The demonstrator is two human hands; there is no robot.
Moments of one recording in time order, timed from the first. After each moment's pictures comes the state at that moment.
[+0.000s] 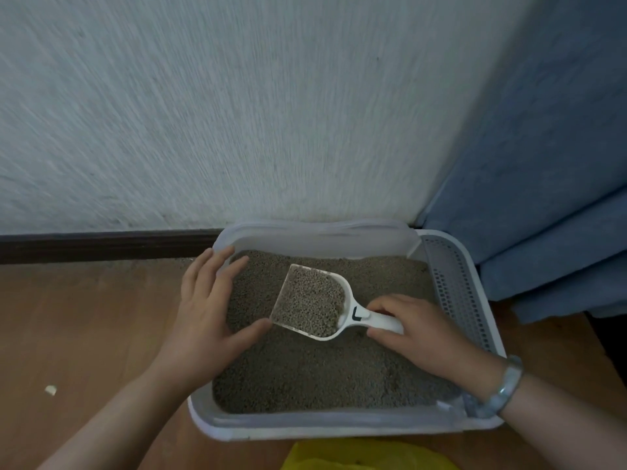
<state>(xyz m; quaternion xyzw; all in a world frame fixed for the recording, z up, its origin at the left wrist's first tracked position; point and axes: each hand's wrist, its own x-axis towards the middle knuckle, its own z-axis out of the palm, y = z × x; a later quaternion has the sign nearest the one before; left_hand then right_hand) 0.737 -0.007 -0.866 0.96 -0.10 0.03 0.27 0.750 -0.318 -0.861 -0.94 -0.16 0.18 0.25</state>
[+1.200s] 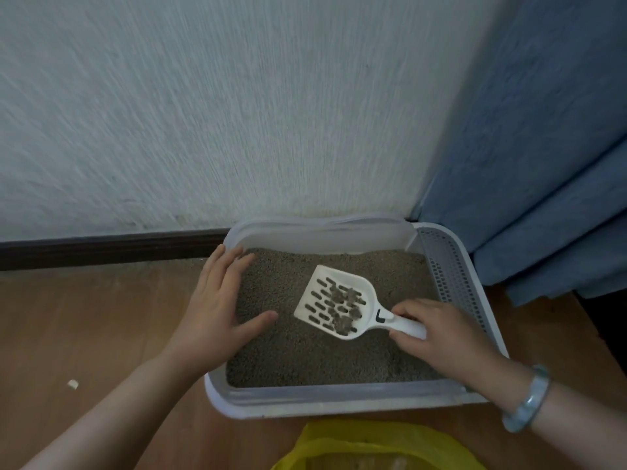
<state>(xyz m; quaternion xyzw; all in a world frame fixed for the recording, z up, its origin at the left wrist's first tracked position) 0.730 0.000 -0.858 0.95 -0.11 -0.01 0.28 0.710 -0.327 -0.839 -0.96 -0.11 0.15 0.23</state>
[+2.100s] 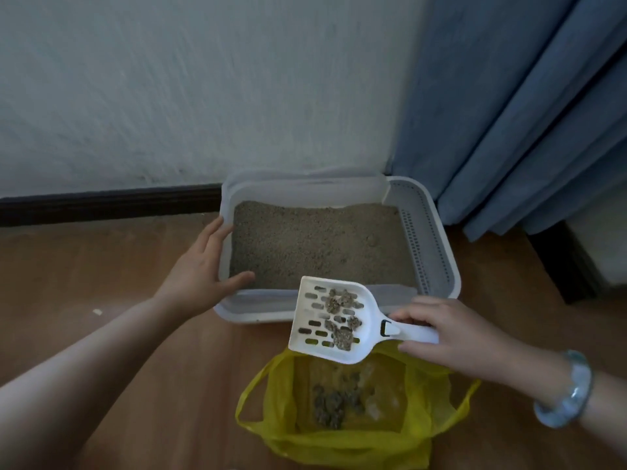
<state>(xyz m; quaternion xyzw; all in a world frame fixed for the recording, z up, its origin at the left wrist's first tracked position) 0.670 0.007 -0.840 0.96 -0.05 -0.09 0.24 0.600 -0.359 -0.802 -0.91 -0.19 0.22 0.29</state>
